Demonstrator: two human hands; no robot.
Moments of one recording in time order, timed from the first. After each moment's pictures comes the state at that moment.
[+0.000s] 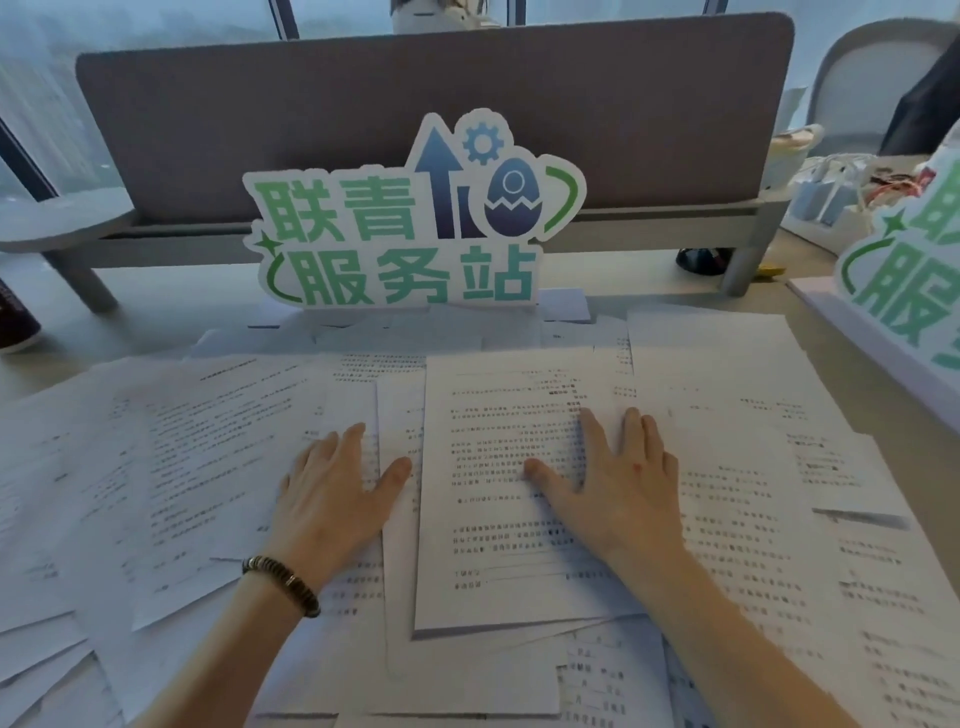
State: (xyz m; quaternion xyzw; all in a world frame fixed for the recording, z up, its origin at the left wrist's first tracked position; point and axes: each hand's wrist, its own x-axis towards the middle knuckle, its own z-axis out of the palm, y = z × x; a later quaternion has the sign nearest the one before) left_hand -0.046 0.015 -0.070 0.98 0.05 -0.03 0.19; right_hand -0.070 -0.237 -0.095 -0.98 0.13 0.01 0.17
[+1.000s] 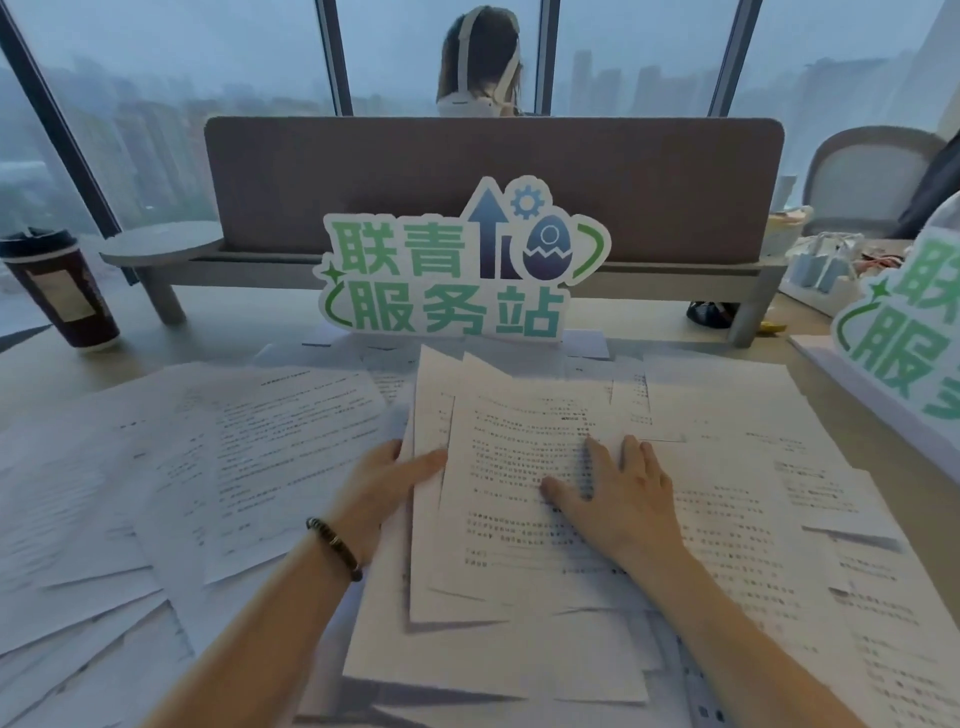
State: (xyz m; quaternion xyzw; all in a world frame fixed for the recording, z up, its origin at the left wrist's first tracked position) left_hand -0.060 0.020 -0.056 0.74 0.09 -0.12 0.66; right_hand -0.078 -0.223 -0.089 -0.98 0.10 0.03 0.17
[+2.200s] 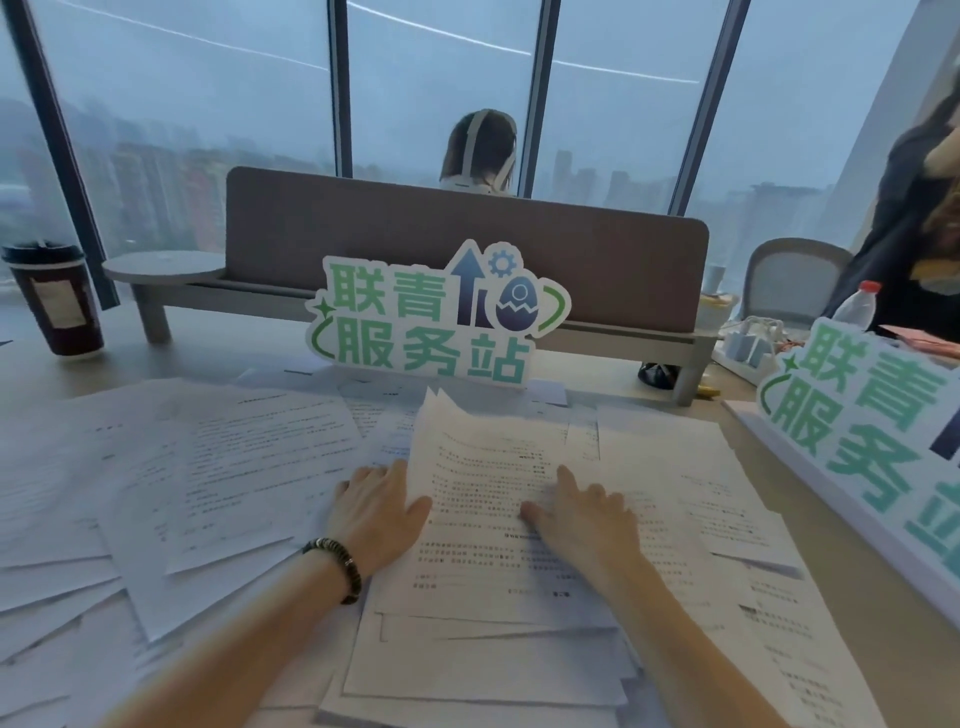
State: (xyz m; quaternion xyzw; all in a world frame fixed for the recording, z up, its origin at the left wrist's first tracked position) left_hand -0.068 -0.006 -0.078 0.99 -0.06 0.06 0.15; right_hand -0.090 -0.231 -0.065 -0.98 0.13 0.06 0.11
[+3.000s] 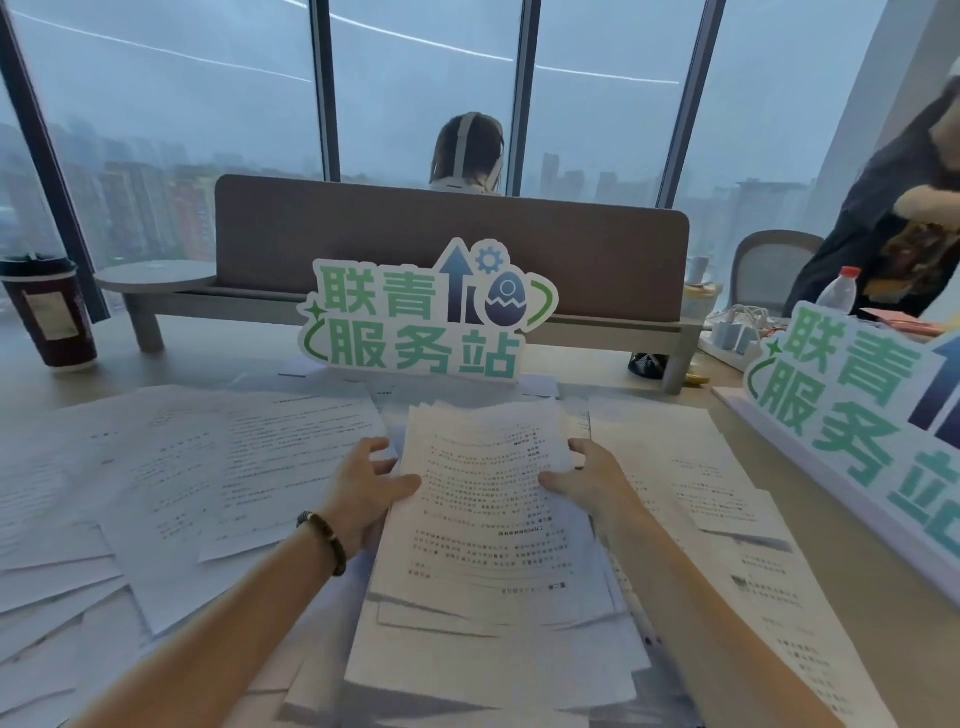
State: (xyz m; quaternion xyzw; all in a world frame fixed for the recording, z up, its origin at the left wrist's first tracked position) left_hand -0.066 0.001 -0.070 0.73 0.06 -0.04 0.68; right_hand -0.075 -0.250 -0.060 -0.81 0.17 0.00 0.57
